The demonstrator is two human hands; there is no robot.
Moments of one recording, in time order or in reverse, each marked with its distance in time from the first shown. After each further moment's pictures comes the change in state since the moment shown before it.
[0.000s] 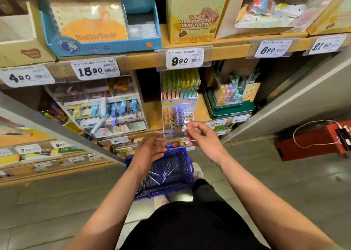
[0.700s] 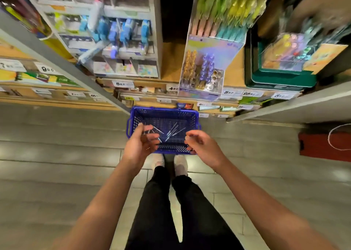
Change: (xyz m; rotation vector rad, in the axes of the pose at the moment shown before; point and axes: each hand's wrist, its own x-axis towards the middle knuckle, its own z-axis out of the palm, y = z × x) left_hand -0.001 -0.137 -0.040 -0.348 0.330 -0.193; right_hand -0.002 0.167 -0.006 -0.359 -0.200 0.269
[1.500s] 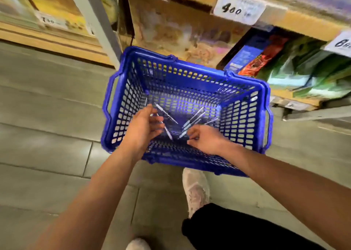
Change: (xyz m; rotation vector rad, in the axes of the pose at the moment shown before) left_hand 0.449 -0.237 -0.176 0.027 0.049 -0.013; right_hand 0.392 0.371 0.149 -0.877 -0.241 0.030
